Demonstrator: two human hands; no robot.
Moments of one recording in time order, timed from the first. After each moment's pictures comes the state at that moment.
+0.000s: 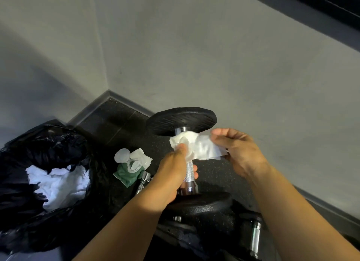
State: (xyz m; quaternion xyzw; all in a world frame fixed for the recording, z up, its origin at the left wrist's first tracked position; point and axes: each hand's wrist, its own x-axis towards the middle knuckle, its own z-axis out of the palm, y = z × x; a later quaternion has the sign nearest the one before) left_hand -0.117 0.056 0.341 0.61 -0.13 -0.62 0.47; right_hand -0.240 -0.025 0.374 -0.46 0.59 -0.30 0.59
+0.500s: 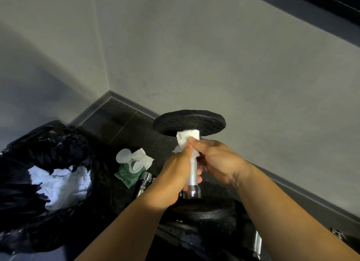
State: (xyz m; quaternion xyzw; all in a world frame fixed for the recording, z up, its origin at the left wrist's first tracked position) left_hand -0.121 0.052 0.340 0.59 -0.15 -0.65 0.45; right_hand -0.213 -0.010 0.365 -0.48 0.53 -0.11 0.69
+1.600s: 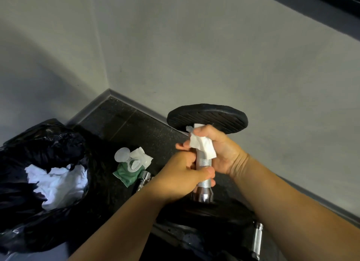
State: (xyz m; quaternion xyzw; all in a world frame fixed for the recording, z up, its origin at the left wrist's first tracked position) left_hand -0.117 0.064 0.351 0.52 -0.37 -0.65 0.40; right_hand -0.212 -0.029 0.369 -0.36 0.47 -0.14 0.79
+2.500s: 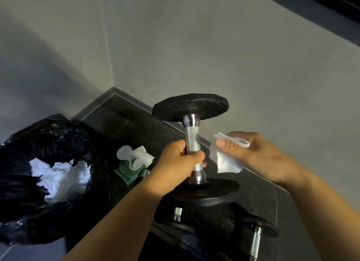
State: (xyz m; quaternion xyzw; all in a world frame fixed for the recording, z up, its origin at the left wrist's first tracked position) left_hand -0.107 0.054 0.343 0.58 -0.32 -0.59 0.46; right_hand -0.258 -0.011 0.437 -0.75 0.46 -0.02 0.48
